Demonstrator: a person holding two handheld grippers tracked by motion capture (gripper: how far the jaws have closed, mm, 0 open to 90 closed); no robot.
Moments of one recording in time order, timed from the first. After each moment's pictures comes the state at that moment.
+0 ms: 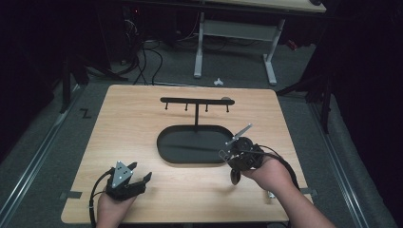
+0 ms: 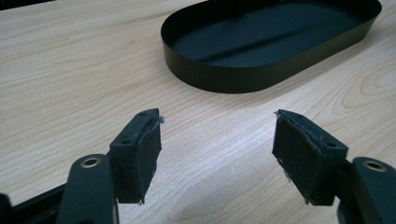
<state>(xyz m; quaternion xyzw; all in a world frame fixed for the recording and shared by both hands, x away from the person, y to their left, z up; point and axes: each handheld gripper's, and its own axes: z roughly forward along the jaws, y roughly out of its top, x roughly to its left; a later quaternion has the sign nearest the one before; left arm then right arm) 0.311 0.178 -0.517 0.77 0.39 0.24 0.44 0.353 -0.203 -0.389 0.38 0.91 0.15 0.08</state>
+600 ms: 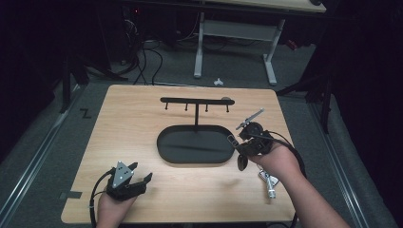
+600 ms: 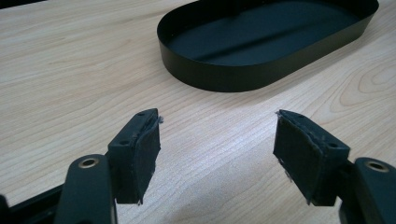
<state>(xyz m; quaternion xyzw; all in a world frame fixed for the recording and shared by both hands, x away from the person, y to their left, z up) 0.311 0.178 -0.518 0.78 0.38 0.23 0.44 0.378 -0.223 -0.362 0.41 0.89 0.16 0.11</state>
